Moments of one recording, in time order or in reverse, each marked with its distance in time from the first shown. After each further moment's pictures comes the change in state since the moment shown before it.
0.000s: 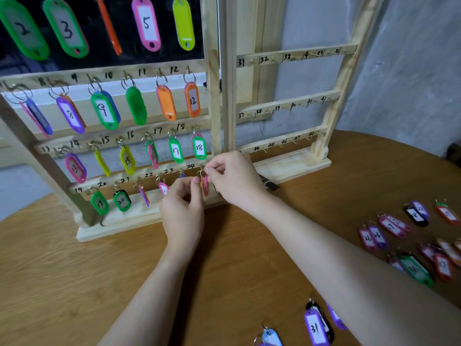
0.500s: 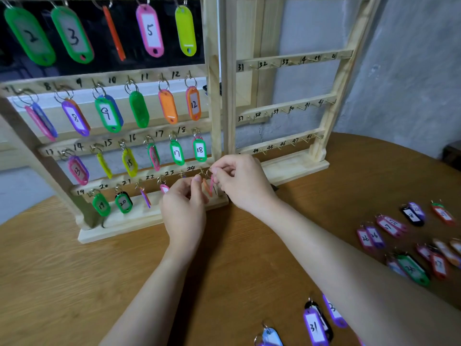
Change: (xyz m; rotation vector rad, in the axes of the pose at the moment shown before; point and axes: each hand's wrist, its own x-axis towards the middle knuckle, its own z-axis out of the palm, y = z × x) left_hand 0.003 0.012 0.000 0.045 0.016 -0.024; right_hand -0.013 0.000 -0.012 0.160 0.054 -0.026
